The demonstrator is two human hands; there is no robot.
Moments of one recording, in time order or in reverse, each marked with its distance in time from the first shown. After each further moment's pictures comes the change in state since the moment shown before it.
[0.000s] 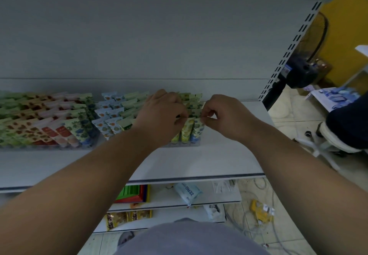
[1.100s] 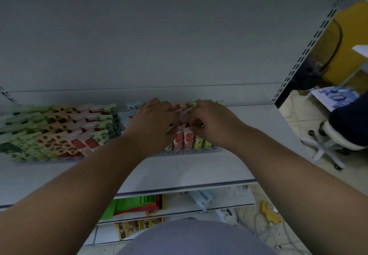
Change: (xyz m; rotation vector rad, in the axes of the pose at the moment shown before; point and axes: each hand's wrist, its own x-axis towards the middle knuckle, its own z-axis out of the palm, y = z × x) left_hand -0.033 -0.060 -0.045 0.067 -0.151 -0.005; right_hand 0.046 -0.076 0.036 -0.109 -0.063 -0.006
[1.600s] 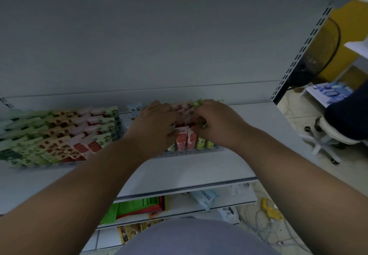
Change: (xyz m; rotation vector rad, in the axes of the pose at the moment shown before) left_hand -0.001 -0.011 0.003 0.008 -0.041 0.044; right_hand -0.004 -0.005 0.001 -0.022 0.039 0.048
